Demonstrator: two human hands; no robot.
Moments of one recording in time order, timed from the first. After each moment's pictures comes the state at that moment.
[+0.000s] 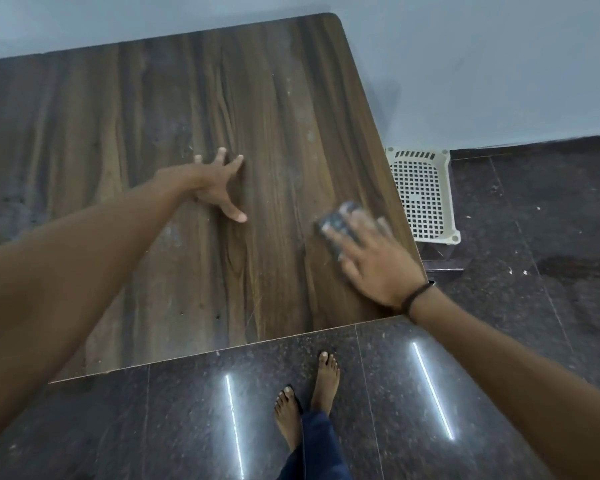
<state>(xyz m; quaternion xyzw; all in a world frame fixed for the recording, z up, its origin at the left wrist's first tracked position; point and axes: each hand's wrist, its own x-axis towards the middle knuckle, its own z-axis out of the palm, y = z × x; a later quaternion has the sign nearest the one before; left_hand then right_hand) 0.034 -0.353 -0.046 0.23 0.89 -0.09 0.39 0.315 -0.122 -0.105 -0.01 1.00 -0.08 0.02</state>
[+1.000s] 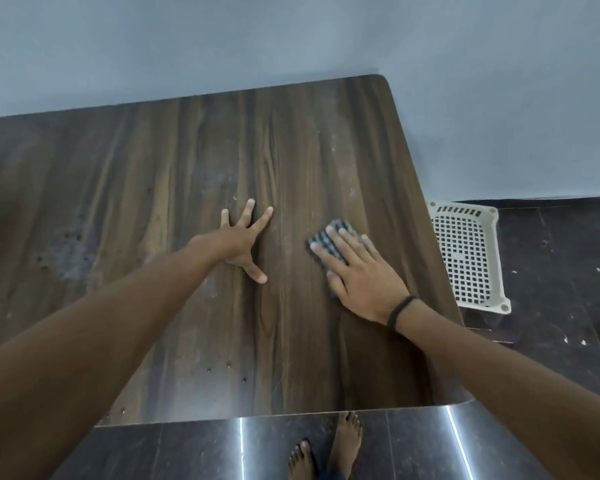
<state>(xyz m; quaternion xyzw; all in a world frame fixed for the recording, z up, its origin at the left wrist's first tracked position) 0.032 -0.373 -0.053 0.22 0.88 -0.09 0.41 0.198 -0.151 -0.112 -0.07 0.99 -0.08 0.02</state>
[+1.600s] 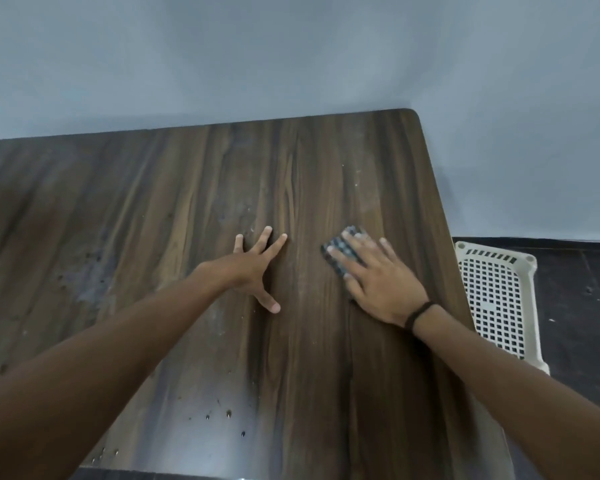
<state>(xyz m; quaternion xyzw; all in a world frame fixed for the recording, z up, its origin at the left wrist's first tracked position) 0.010 -0.372 -0.053 0.20 0.88 -0.06 0.42 0.123 -0.116 -0.115 -0.11 0.99 -0.10 0.00</state>
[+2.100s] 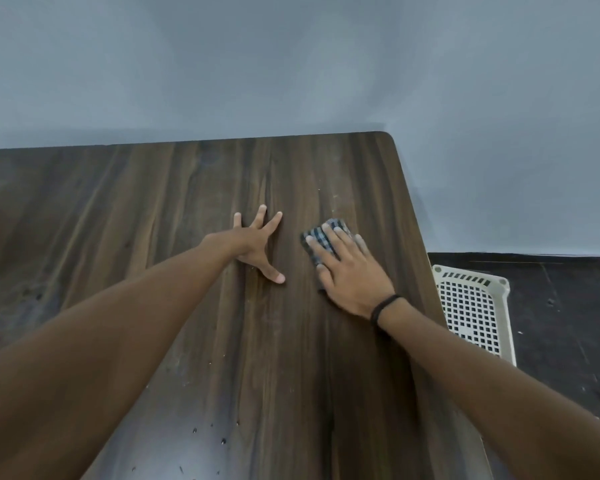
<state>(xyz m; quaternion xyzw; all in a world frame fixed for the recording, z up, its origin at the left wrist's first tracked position) -0.081 -0.302 -0.049 0.20 0.89 -0.04 0.40 0.052 -0.109 -0.108 -0.05 0.99 -0.11 0.01</state>
